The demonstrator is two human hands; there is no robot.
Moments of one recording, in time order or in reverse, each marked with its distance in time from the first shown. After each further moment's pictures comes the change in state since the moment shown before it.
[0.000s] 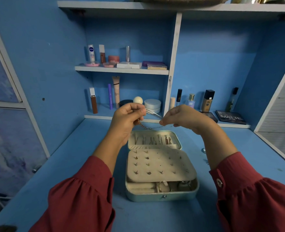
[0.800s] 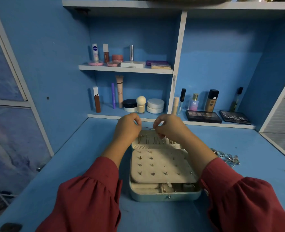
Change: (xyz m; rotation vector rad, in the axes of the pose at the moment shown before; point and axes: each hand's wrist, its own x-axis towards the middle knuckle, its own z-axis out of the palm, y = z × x) left_hand 0.011 -0.027 -0.013 0.923 0.123 -0.036; right_hand 0.014 0.006 0.057 -0.125 0.158 -0.062
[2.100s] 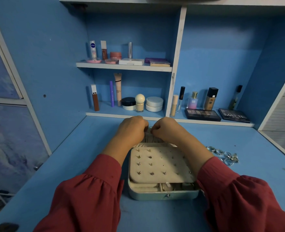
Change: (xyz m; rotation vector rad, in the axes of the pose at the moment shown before) left_hand -0.004 0.012 0.002 0.713 -0.224 0.394; right_hand 0.009 0.005 0.013 -0.283 -0.067 -0.031
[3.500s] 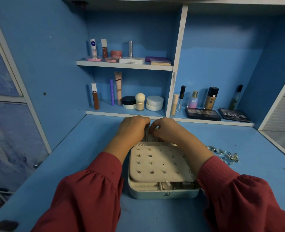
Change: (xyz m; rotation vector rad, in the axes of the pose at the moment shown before) left_hand 0.000 -0.001 0.007 -0.043 0.087 0.022; right_hand -0.010 -0.005 -0.007 -0.012 -0.067 -0.074
